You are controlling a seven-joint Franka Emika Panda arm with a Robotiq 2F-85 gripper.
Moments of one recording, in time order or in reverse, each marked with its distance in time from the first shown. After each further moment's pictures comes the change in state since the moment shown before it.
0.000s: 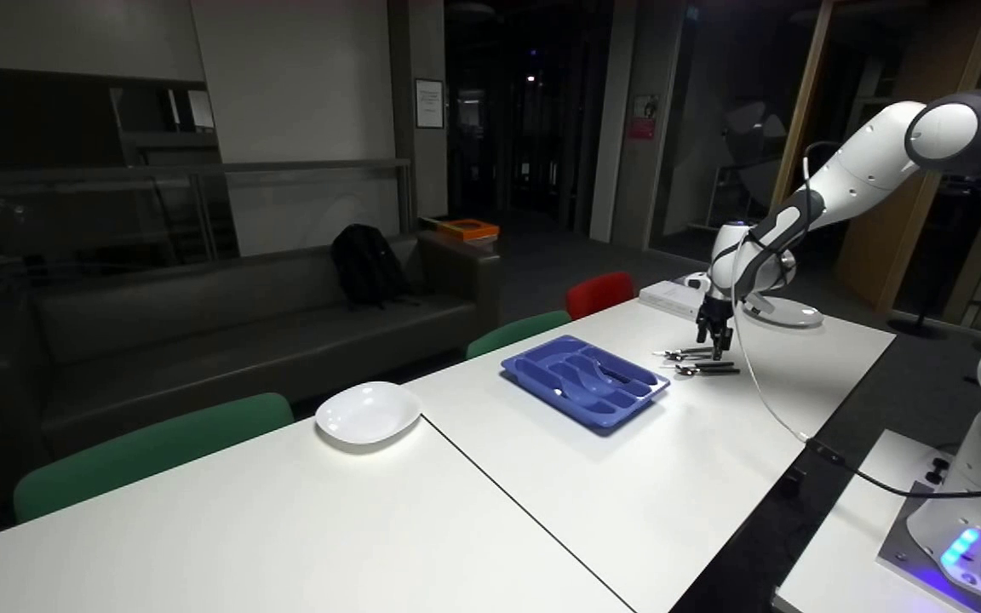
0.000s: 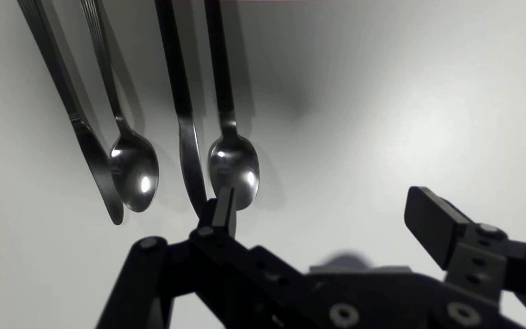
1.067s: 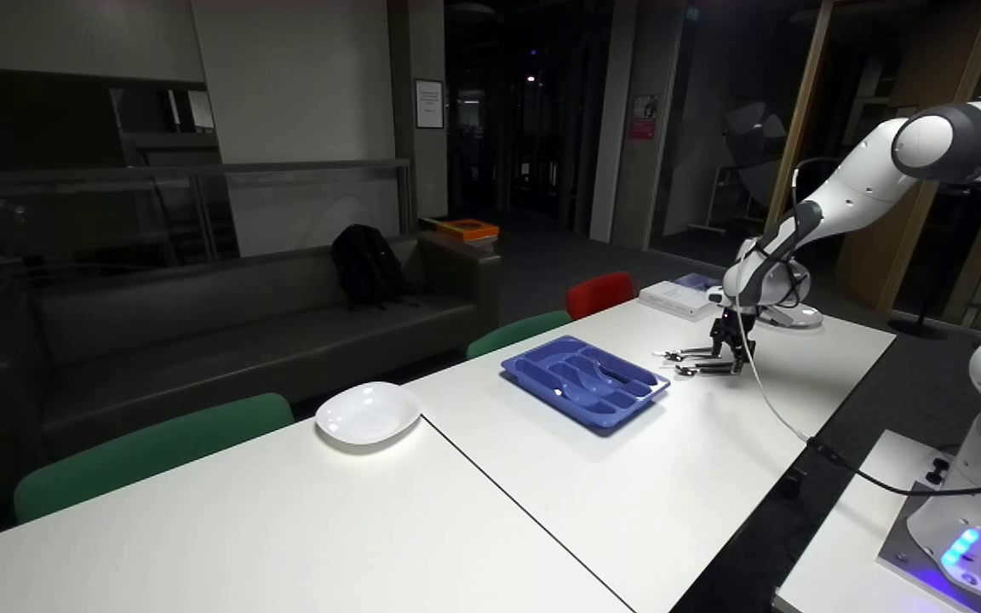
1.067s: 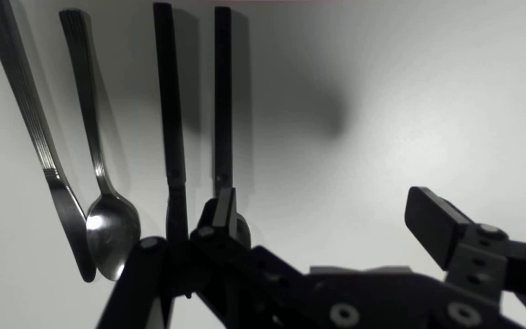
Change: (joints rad) arm -0.104 0.073 0.000 -0.014 0.116 0.066 -0.336
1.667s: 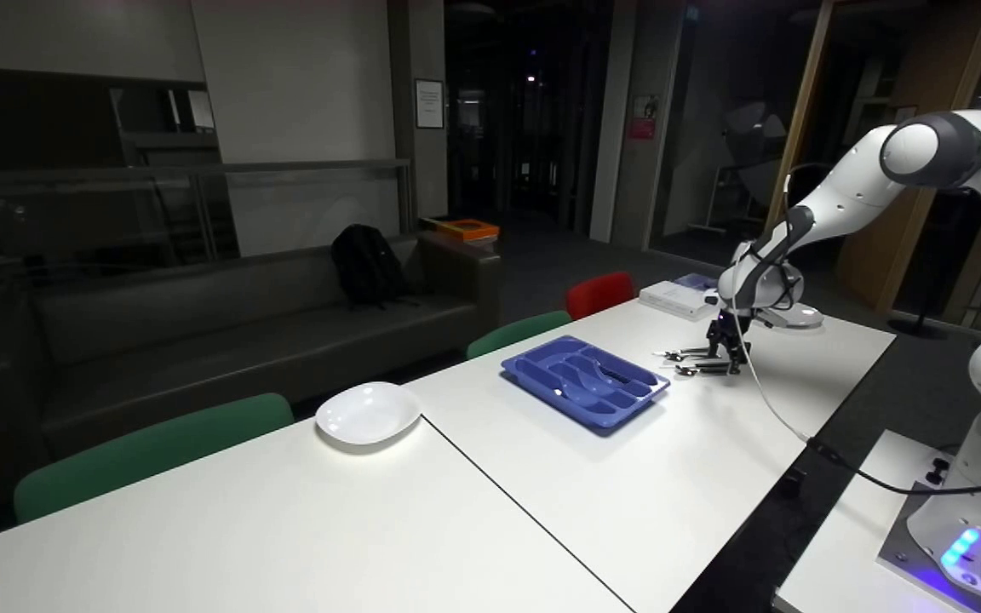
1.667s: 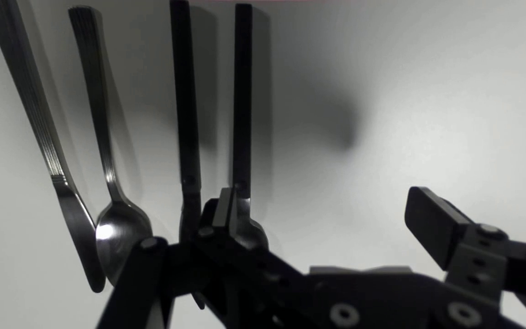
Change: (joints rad) arm -0.002 0.055 0.000 0.055 -0.001 0.000 -0.001
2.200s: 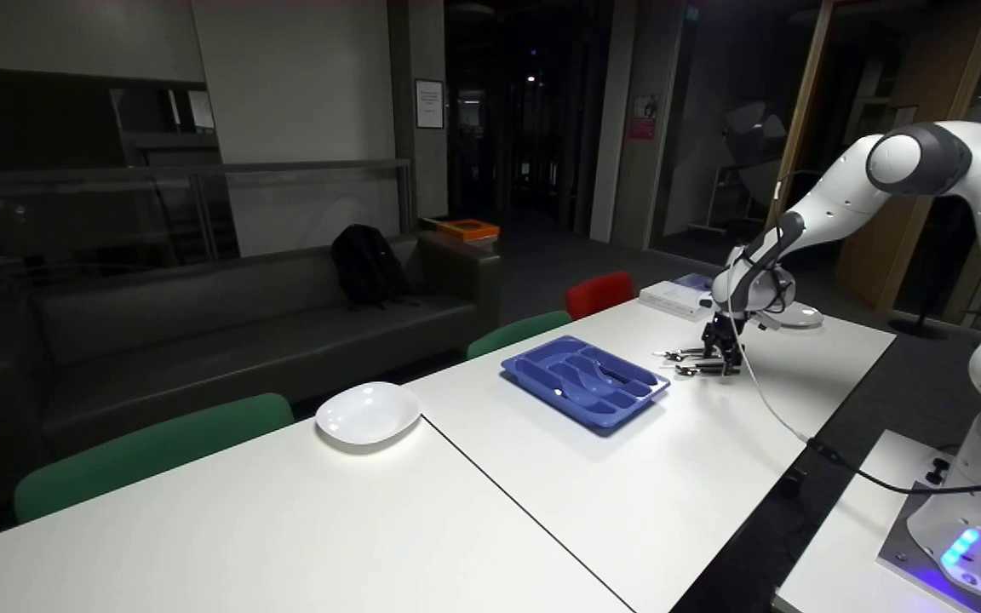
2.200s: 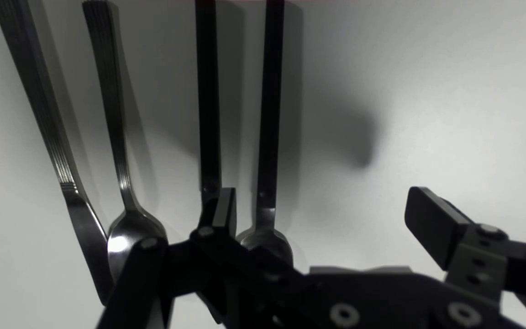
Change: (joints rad) arm 0.000 0.066 0.000 0.066 0.000 0.000 0.000
